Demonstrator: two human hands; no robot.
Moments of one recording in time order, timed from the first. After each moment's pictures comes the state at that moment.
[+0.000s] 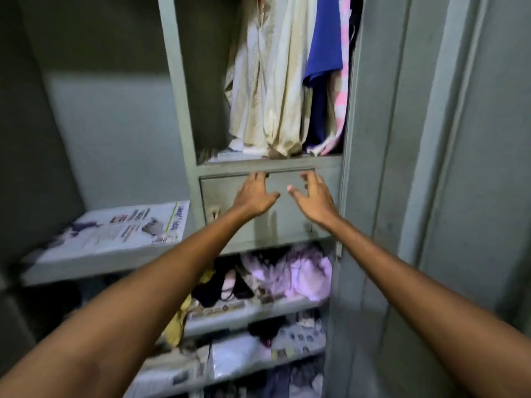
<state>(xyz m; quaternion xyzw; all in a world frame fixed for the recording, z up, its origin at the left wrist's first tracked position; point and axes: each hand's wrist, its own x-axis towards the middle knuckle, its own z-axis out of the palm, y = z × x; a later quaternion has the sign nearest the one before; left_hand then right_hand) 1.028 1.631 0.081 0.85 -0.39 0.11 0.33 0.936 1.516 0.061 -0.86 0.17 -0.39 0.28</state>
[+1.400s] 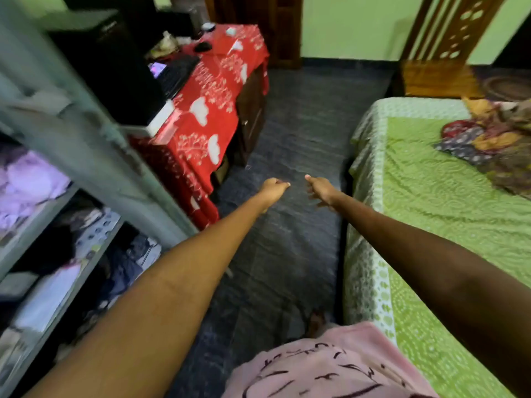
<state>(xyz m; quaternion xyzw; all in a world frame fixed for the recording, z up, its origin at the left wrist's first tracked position) 0.478 1.574 -0.249 0.66 -0.57 -0.48 0.14 0.333 1.574 -0.283 -0.43 0.71 -0.24 0.51</state>
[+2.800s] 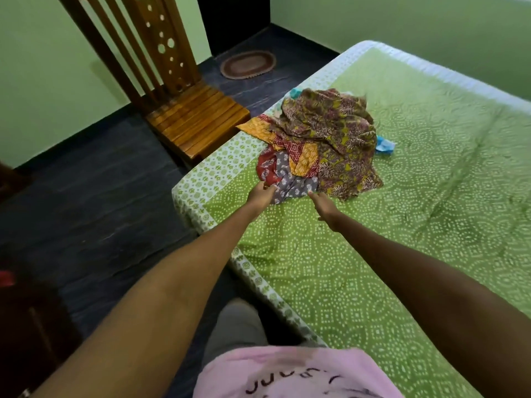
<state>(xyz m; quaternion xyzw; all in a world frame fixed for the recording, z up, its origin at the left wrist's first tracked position) -0.175 1.176 -0.300 0.35 -0.75 -0.54 -0.12 -0.224 1.335 -0.337 0.05 0.80 -0.51 0.31</state>
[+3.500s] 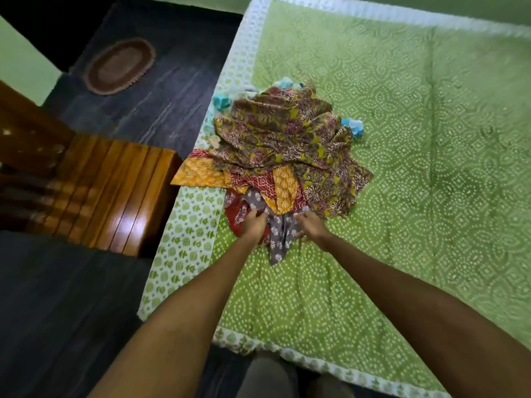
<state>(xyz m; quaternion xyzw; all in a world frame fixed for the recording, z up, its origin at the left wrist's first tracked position) -0.428 1.076 -0.428 0.30 -0.75 -0.50 -0.31 -0.403 1.228 -0.435 0.29 0.73 -0.55 0.30</state>
